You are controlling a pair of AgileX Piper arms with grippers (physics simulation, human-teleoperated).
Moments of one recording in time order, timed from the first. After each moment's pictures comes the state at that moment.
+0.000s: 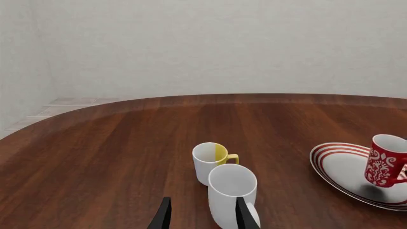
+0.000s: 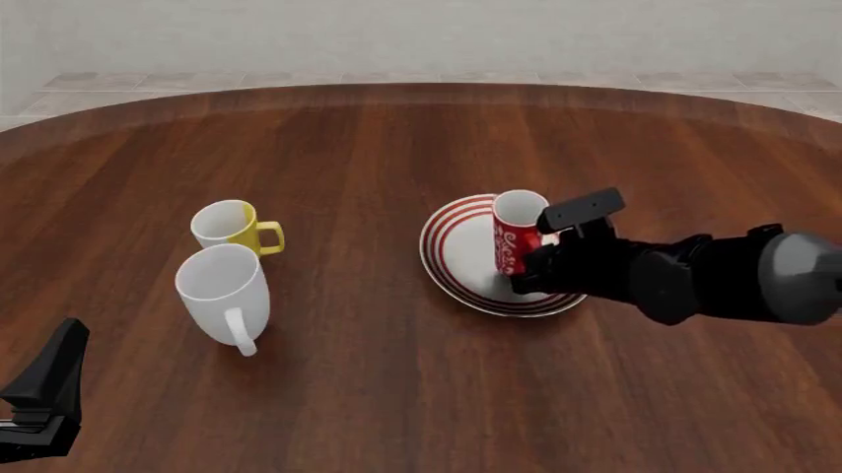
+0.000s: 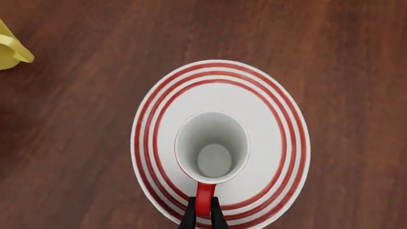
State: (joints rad) left arm 0.00 0.00 0.00 0.00 0.00; right arm 0.38 1.62 -0.74 -0.12 -0.04
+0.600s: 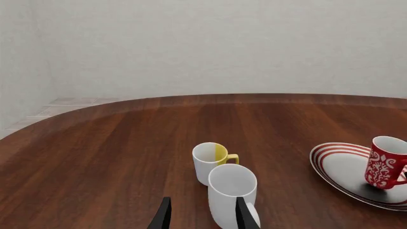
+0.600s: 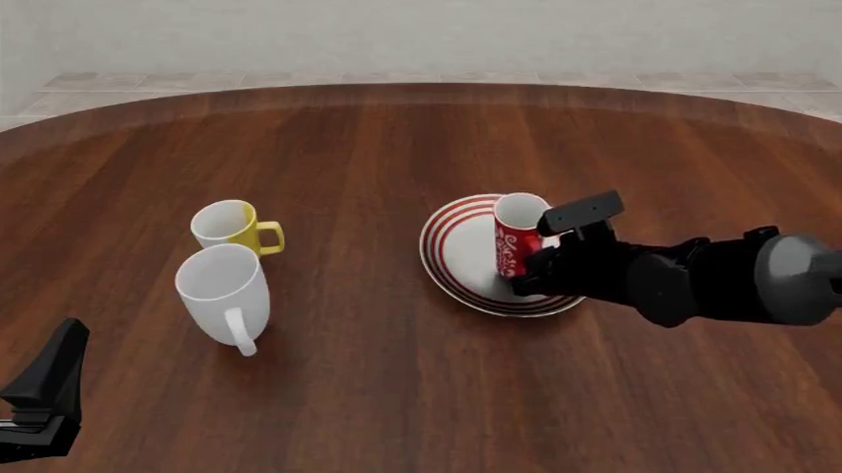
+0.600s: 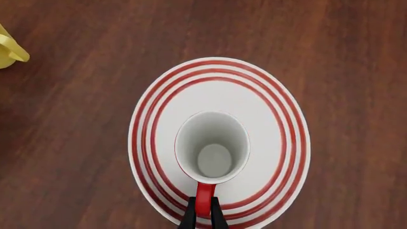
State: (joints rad) left arm 0.00 0.00 0.00 0.00 0.00; right arm 0.38 1.63 -0.73 -0.13 -0.03
